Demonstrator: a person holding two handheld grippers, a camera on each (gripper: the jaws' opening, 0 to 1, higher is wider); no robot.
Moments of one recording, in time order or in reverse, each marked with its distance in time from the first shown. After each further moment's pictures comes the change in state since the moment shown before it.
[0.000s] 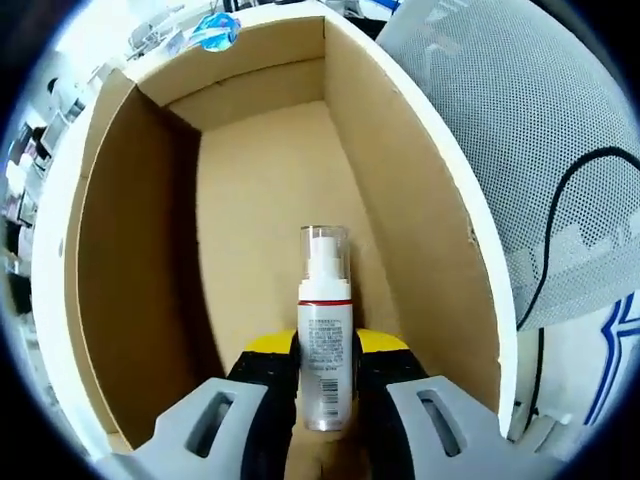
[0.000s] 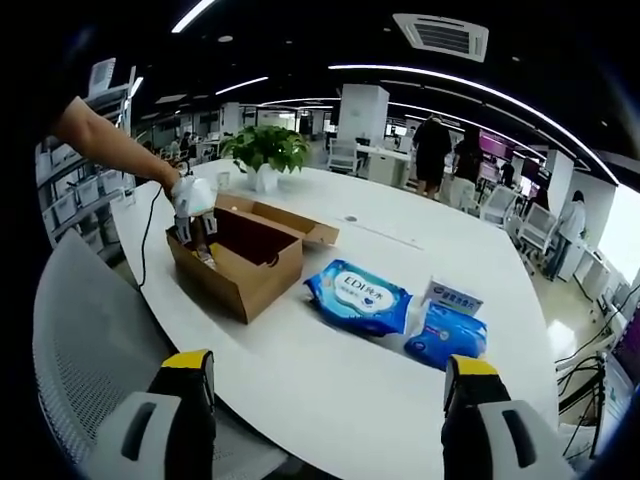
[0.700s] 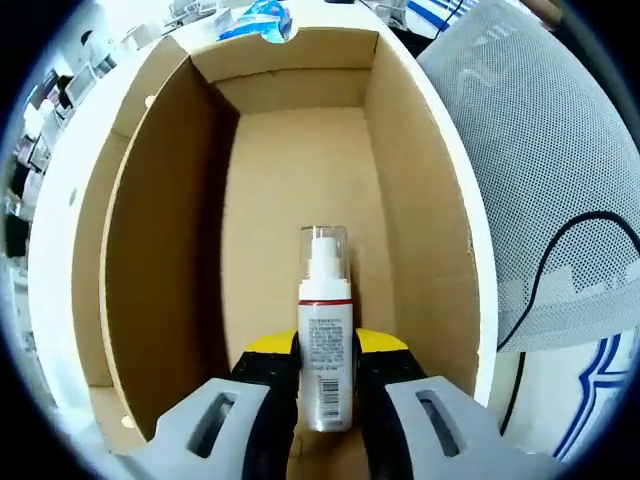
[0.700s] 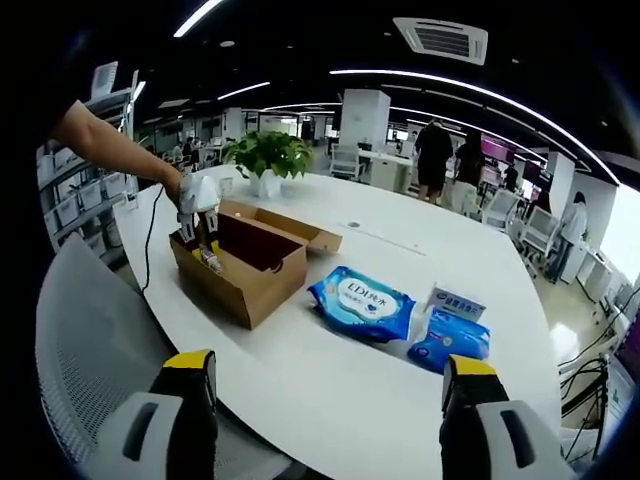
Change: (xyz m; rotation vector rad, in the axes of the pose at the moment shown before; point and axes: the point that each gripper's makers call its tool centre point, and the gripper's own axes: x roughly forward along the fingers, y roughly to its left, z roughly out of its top) left arm -0.022 0.002 -0.007 -0.170 0.005 0.007; right arm 0.001 0.005 0.008 -0.001 -0.029 0.016
